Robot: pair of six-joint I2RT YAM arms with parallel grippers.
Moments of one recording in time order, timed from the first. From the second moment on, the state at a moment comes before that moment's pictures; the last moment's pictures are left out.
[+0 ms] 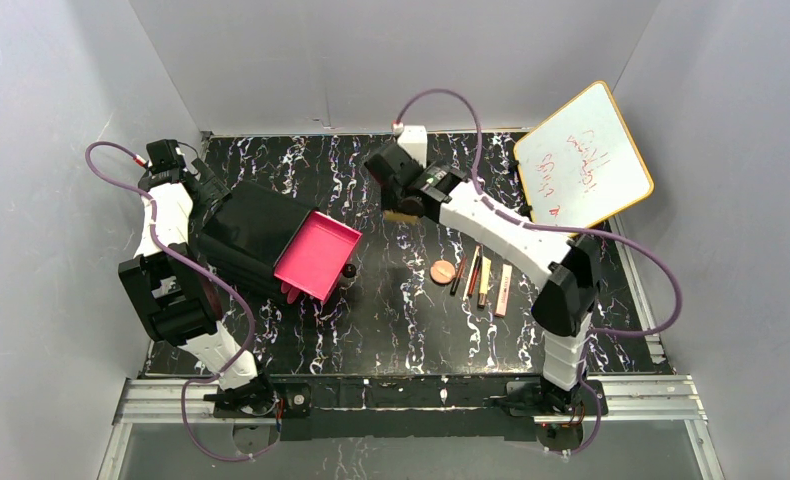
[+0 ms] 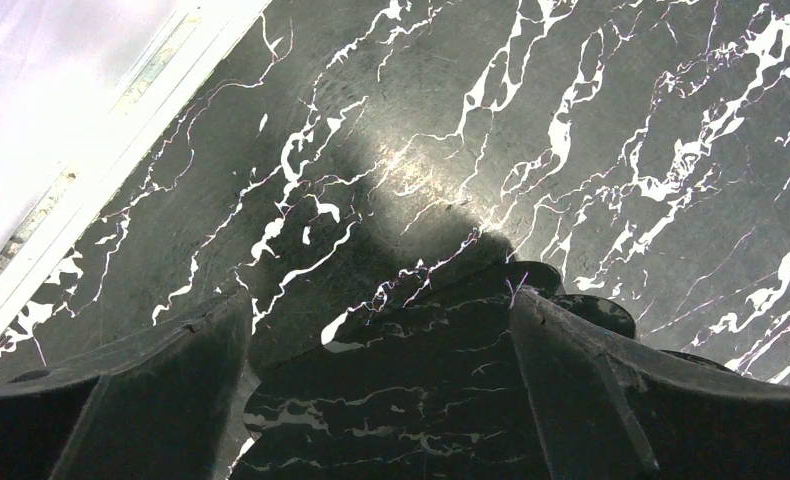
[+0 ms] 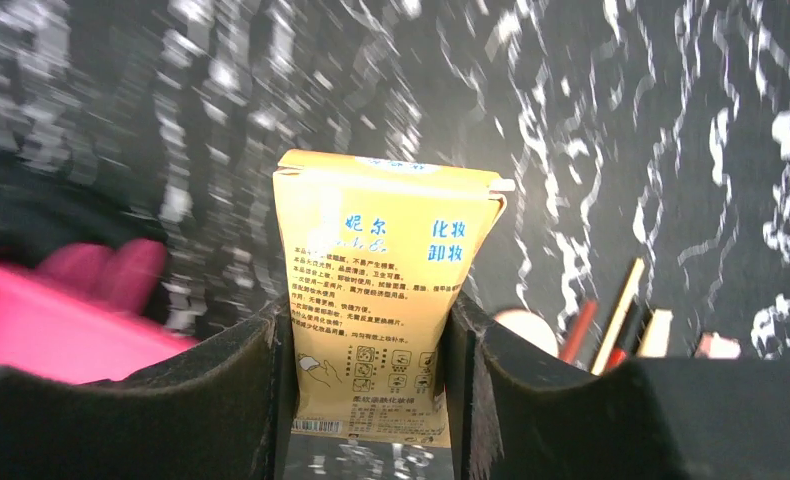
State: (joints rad) left arm 0.36 1.70 1.41 -0.65 -0.09 -0.37; right arm 0.90 1.89 1.81 -0.88 0.54 0.68
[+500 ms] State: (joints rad) left arm 0.36 1.70 1.41 -0.65 -0.08 -0.37; right arm 1.13 1.98 2.27 -0.93 0.48 0.63
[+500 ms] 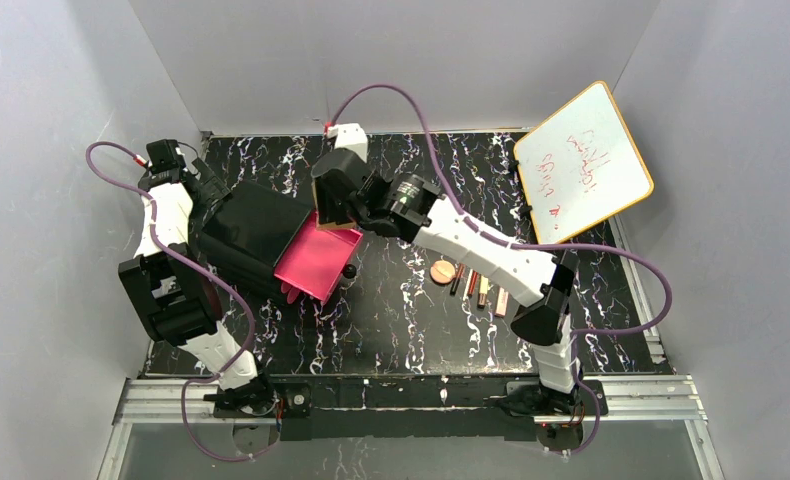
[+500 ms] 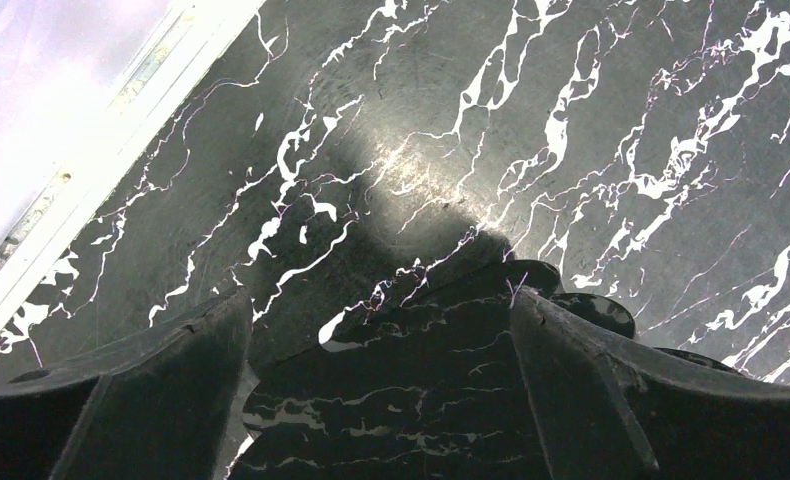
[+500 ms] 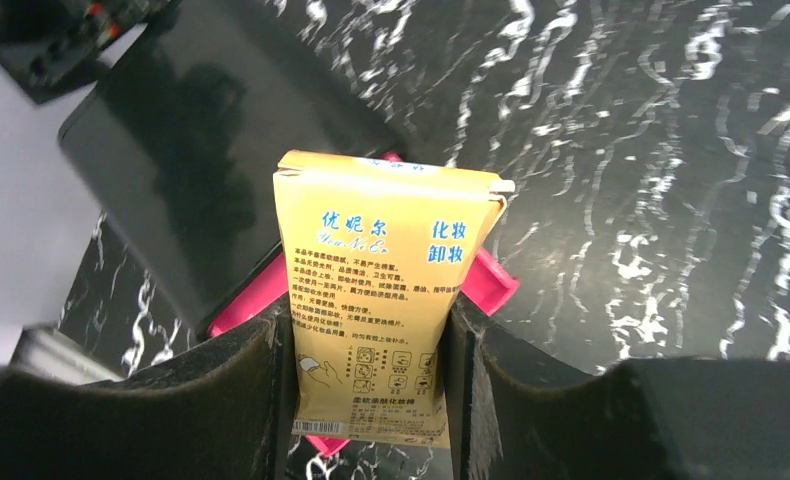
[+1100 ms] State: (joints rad) left arm 0.36 1.70 1.41 -0.65 -0.07 -0.37; right arm 1.14 1.96 2.16 -0.70 -0.08 0.13
